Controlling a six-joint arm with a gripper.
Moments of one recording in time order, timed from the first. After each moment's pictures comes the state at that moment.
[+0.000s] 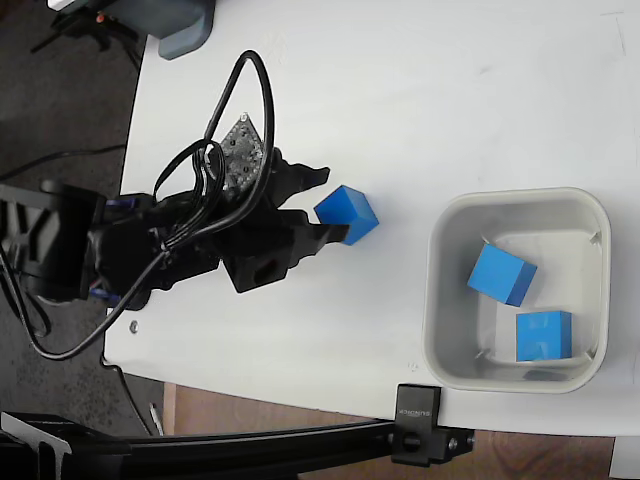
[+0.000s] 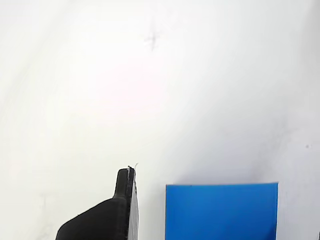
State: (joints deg) arm 10.5 98.4 118.4 46.0 -27.4 -29.3
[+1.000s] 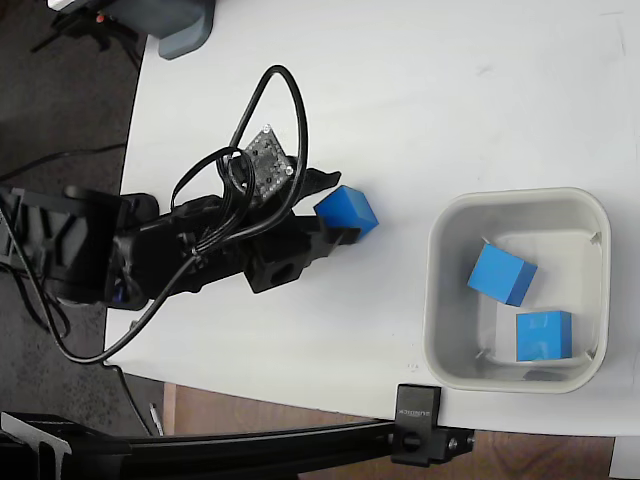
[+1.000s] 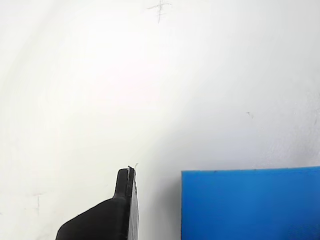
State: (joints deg) arm 10.3 94.7 122.0 40.6 -28.2 -26.5
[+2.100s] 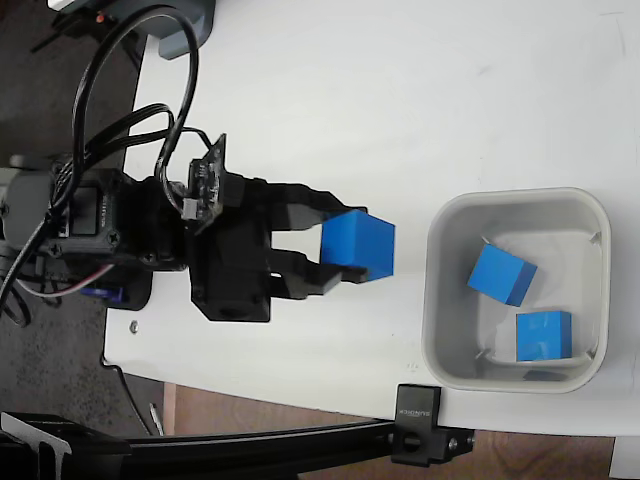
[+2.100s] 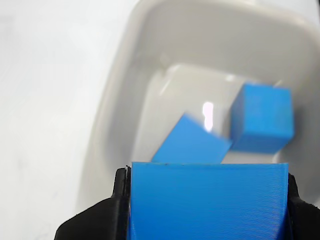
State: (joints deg) arm 8.5 96.6 105.6 30.7 -6.8 -7.7
